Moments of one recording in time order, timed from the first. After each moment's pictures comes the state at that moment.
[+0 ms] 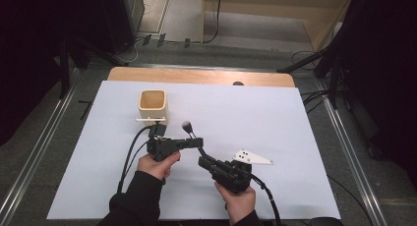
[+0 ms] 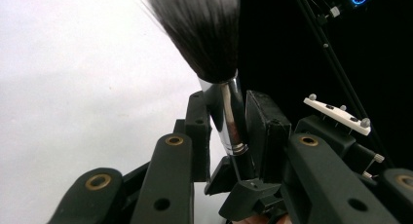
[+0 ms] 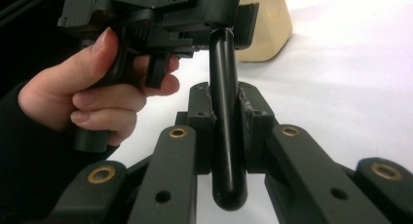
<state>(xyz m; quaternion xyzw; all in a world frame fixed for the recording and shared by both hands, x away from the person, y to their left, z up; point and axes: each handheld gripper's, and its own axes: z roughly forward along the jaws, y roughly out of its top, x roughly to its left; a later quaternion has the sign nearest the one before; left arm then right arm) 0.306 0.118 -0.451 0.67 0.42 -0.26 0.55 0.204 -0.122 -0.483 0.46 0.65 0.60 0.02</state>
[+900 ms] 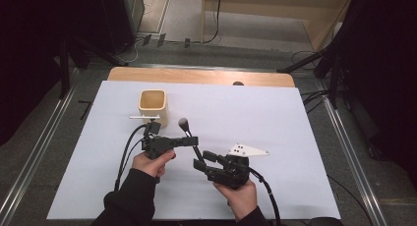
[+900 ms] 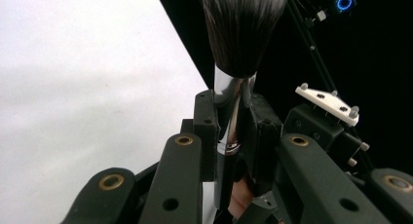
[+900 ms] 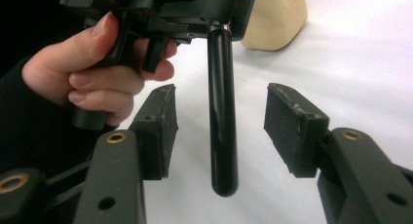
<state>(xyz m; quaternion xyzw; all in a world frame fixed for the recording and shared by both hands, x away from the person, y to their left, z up) 0.312 0.132 -0.448 0.67 0.41 -0.27 0.55 0.217 -0.120 -0.471 0.44 0.69 0.57 0.00</state>
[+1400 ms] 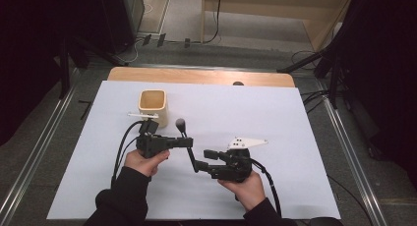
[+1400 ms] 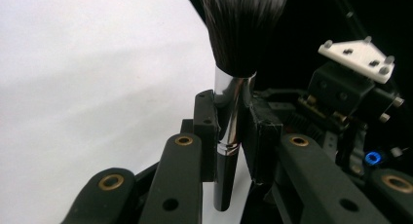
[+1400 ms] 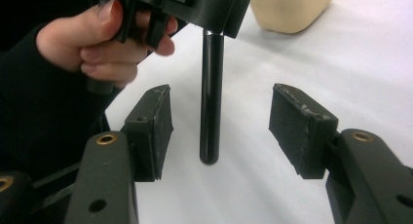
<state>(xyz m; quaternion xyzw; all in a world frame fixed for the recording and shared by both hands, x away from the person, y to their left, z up) 0.313 0.140 -0.435 0.74 0.39 -0.22 0.51 0.234 -0.130 -0.463 0.39 0.74 0.54 -0.04</state>
